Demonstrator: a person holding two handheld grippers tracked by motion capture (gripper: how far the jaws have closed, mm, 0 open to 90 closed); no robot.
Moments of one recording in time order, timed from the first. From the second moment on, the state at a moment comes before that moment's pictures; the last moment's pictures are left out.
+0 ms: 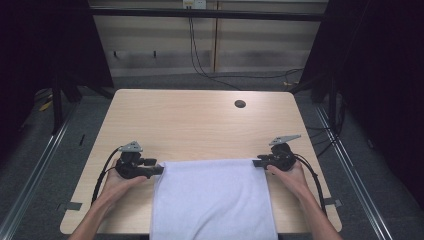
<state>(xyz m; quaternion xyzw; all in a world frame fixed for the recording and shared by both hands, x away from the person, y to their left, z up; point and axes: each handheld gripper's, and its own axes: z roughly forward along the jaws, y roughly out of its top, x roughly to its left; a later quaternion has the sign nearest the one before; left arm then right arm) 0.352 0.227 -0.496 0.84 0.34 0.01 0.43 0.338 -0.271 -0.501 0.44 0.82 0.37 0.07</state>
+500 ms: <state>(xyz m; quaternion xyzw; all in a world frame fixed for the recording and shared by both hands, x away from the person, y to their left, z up) 0.354 0.219 -0.502 0.84 0.36 0.01 0.41 0.338 -0.270 -0.500 0.43 0.82 0.37 0.05</state>
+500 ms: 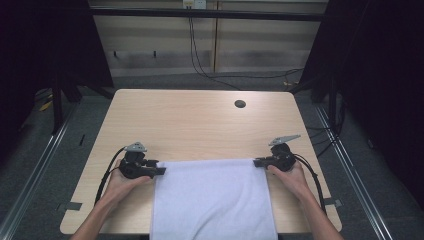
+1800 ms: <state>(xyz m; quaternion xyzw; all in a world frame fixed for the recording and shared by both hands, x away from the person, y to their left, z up) 0.398 0.211 -0.372 0.81 0.28 0.11 0.51 0.366 -0.306 -0.376 0.41 0.77 0.48 0.13</state>
